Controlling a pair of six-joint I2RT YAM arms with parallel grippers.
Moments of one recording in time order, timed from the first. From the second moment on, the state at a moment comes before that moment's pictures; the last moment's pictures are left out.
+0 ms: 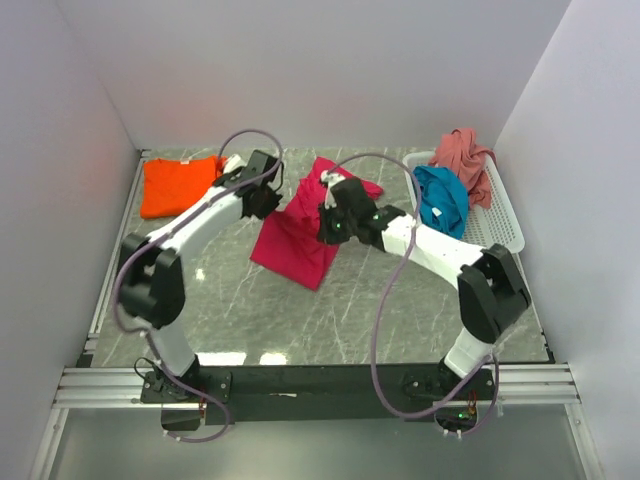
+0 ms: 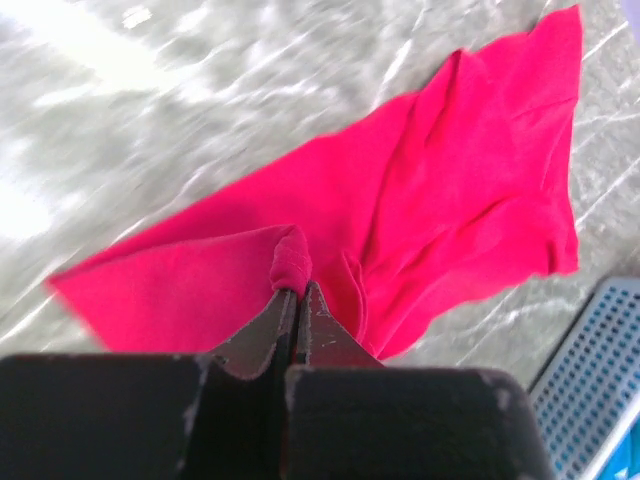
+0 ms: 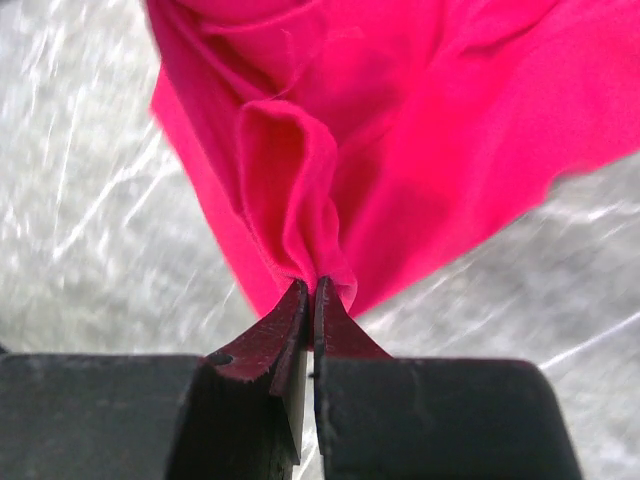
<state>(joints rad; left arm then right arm) -0.46 1.73 1.43 -0.64 -0.34 -1.17 0.68 1.66 1.22 -0.31 -0.09 0.33</state>
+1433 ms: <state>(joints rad) -0.34 1.83 1.14 -0.42 -0.14 -1.01 0.84 1.89 1.20 -0.34 -0.01 0.10</state>
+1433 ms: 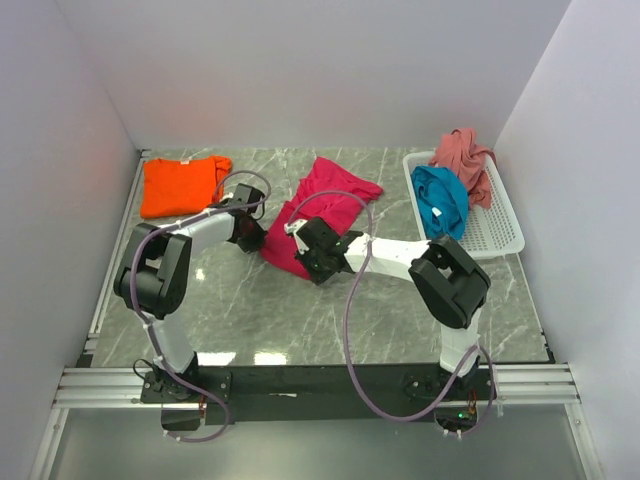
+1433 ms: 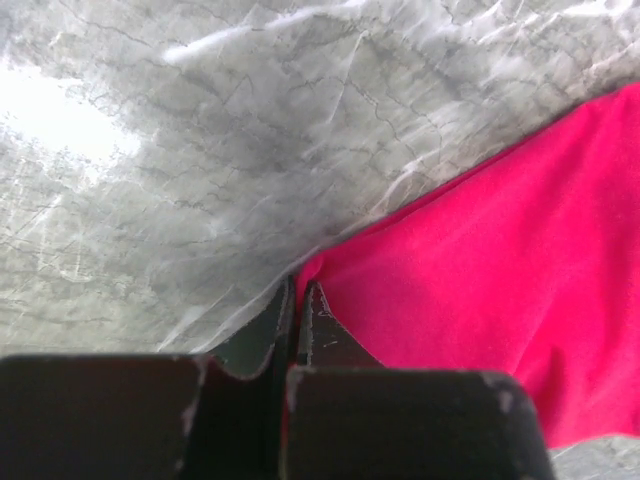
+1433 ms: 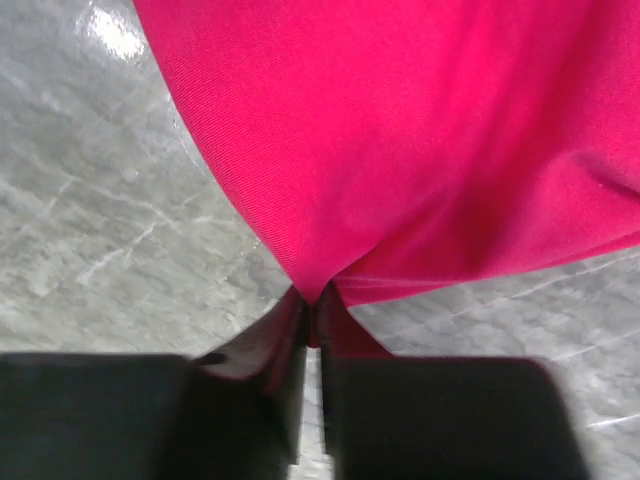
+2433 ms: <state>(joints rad) -0.39 1.62 1.36 -0.58 -0.14 -1.04 0.60 1.39 1.00 -0.35 -0.26 0.36</state>
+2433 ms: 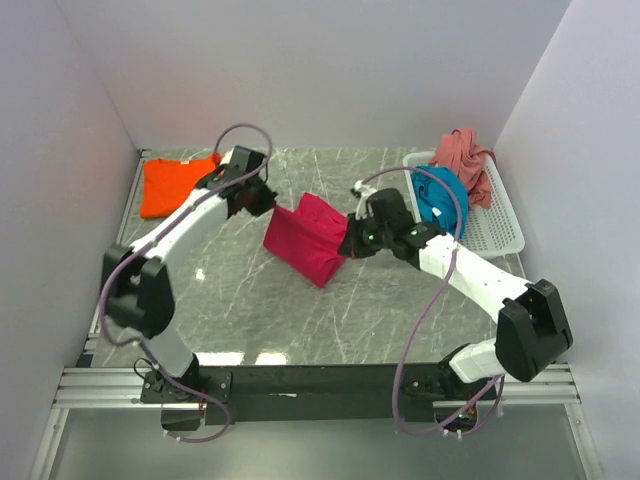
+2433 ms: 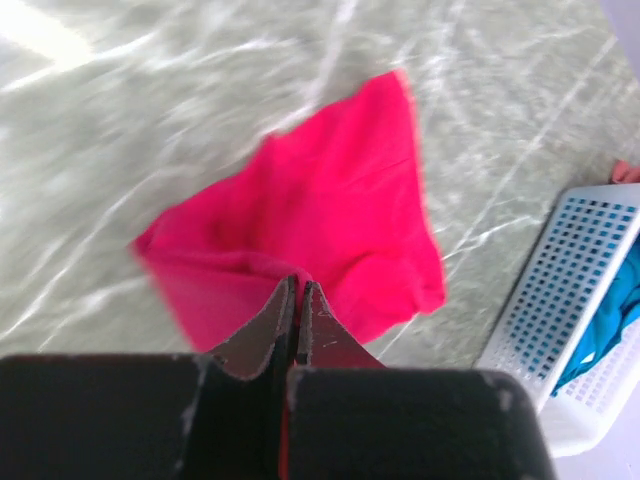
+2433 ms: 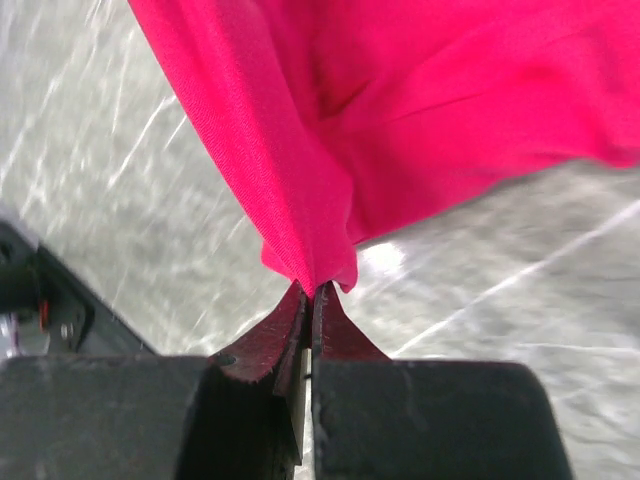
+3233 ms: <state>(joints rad) -0.36 2.21 1.86 -0.43 0.07 -0.66 0.29 1.80 1.28 -0.35 -0.24 0.33</state>
